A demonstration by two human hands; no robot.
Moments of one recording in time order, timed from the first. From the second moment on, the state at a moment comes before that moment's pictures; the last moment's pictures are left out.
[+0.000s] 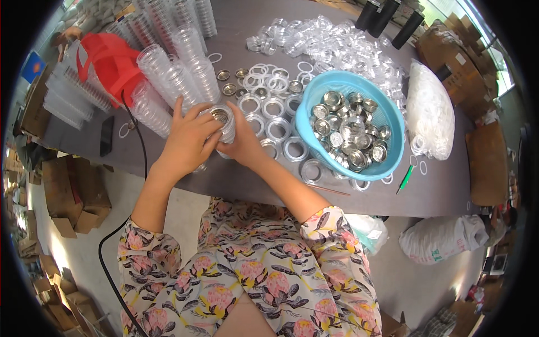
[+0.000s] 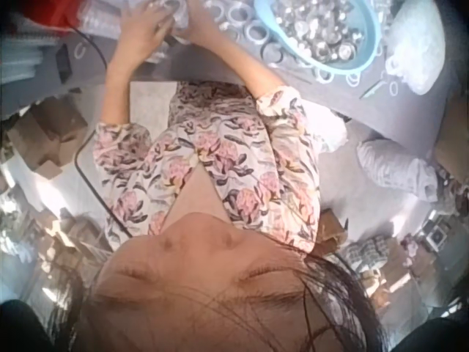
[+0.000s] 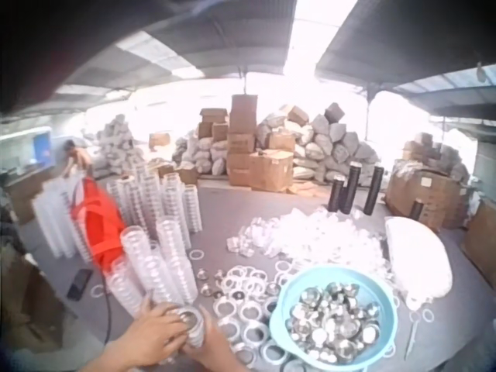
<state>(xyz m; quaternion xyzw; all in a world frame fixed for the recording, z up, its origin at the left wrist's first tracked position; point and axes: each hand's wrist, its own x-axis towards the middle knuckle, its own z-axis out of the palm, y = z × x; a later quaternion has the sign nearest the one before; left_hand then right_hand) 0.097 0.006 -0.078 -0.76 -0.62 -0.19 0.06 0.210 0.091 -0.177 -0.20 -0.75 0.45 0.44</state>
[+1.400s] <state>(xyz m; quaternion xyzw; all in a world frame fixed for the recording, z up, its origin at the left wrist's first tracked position) 0.056 -0.073 -0.136 -0.65 -0.73 -0.20 0.08 0.208 0.092 -0.189 -0.21 -0.74 0.49 0.42</state>
